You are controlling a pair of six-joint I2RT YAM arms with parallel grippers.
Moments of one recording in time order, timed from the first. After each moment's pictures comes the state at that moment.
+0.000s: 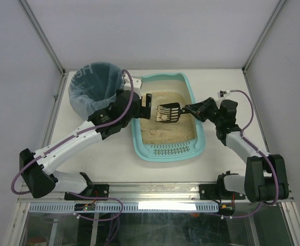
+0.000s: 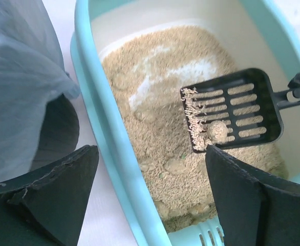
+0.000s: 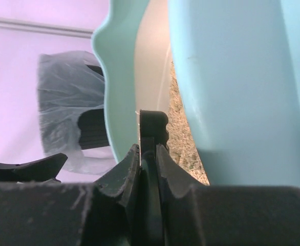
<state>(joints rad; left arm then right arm) -0.86 1.34 1.23 -0.44 -0.47 -0.38 0.14 1.28 0.62 0.32 -0.52 1.08</state>
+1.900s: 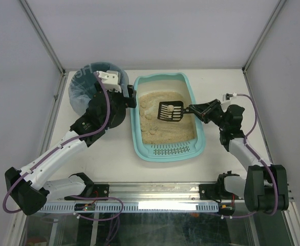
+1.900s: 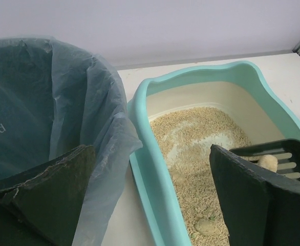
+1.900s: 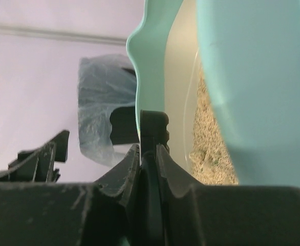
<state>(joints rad) -0.70 1.10 1.04 -0.05 -0.45 -0.16 0.03 1.14 0.48 0.50 -0.60 1.26</state>
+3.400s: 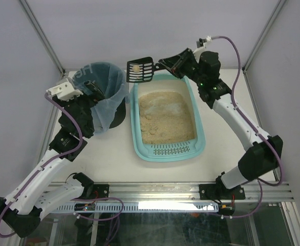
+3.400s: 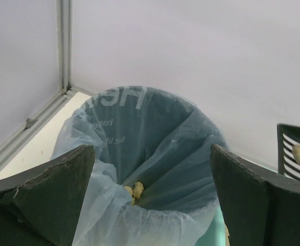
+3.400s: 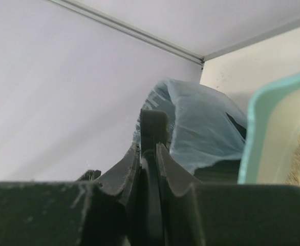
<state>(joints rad) -0.60 0.84 0.94 0.05 -0.87 -0.21 0.41 1.45 1.37 0.03 -0.31 1.10</state>
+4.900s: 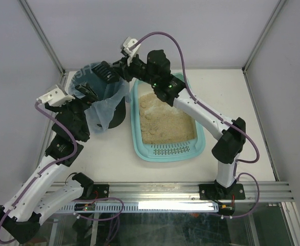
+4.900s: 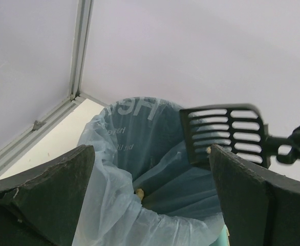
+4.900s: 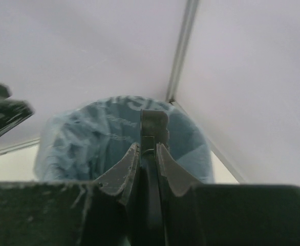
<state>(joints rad) -0.57 0.76 0.88 0.10 -0.91 -0.21 0.80 1.89 1.96 0.01 -0.28 -0.10</state>
